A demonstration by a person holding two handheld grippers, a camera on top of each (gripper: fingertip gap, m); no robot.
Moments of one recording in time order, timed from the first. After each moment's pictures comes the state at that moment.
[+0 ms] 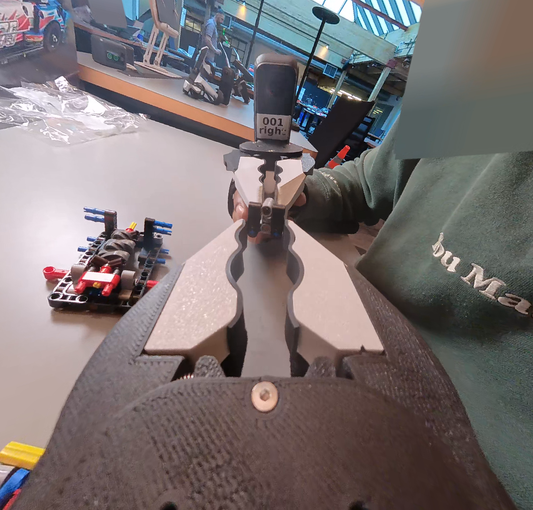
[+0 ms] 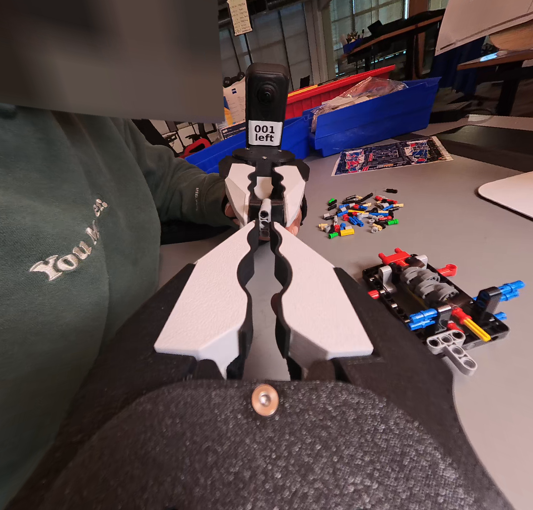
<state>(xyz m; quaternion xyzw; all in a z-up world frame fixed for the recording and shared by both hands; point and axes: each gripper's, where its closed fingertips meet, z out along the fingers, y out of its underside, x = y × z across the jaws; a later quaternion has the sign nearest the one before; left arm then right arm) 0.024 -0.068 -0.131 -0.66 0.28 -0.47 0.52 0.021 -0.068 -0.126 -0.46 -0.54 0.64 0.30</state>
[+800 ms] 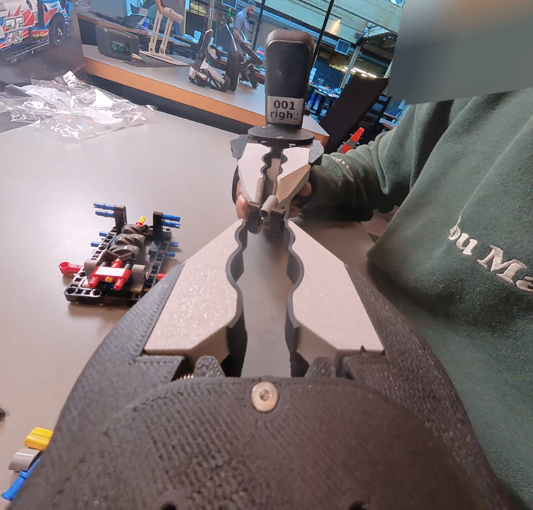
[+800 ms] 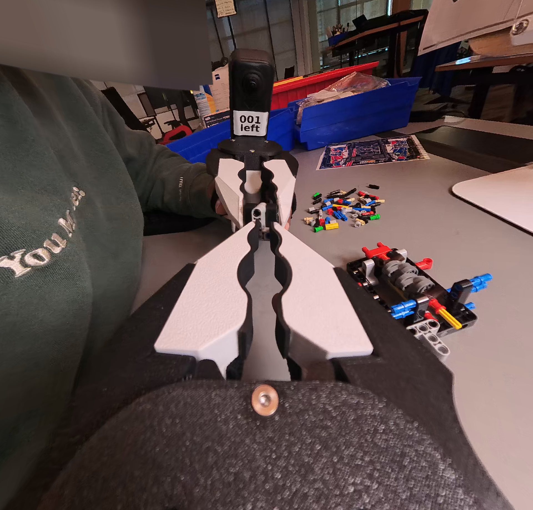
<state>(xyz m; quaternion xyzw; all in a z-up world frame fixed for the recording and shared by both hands) 0.023 -0.066 -0.139 -0.68 0.30 -0.44 0.52 0.020 -0.062 -0.132 -0.47 -0.55 0.61 0.33</state>
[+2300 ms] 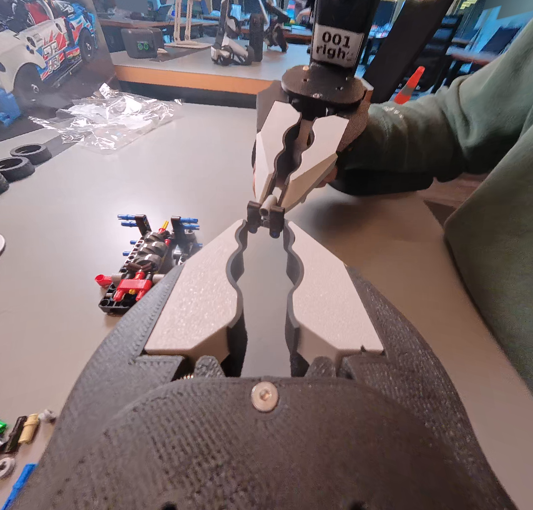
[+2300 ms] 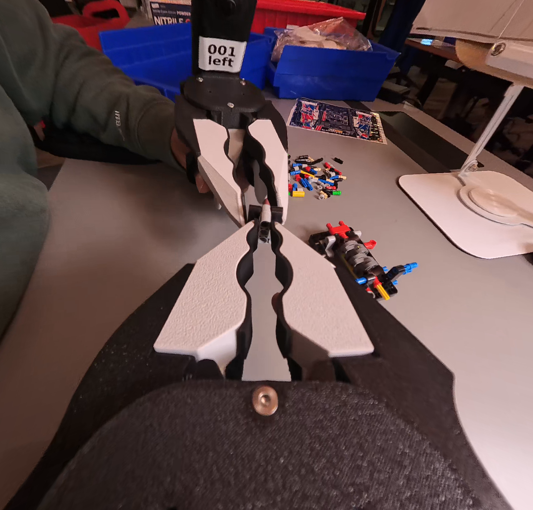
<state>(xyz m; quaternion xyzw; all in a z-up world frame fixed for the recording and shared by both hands) 0.038 -0.053 -0.156 -0.70 0.35 -0.31 0.54 0.031 -0.054 -0.148 -0.47 -0.65 0.45 0.39</state>
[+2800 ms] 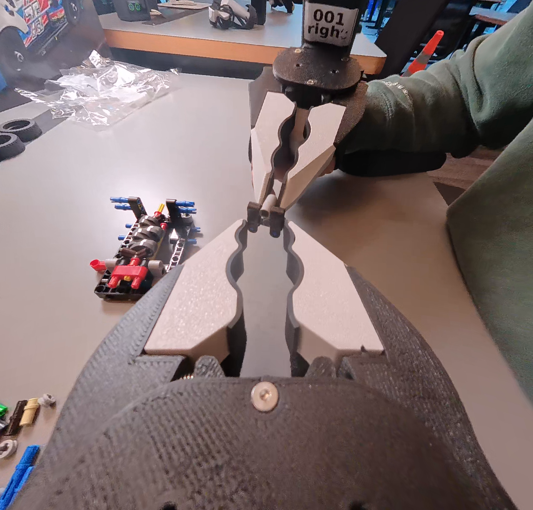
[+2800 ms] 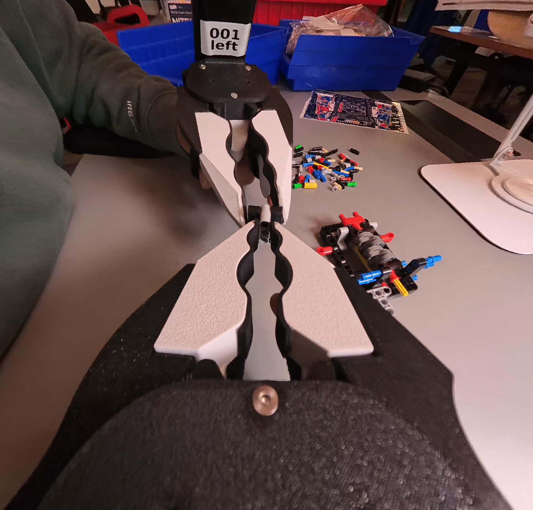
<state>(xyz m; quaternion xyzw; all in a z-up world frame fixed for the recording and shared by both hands) 0.038 -0.054 -0.168 -0.72 0.36 -0.30 0.51 0.032 -0.056 -0.161 -0.46 -0.66 0.47 0.36</state>
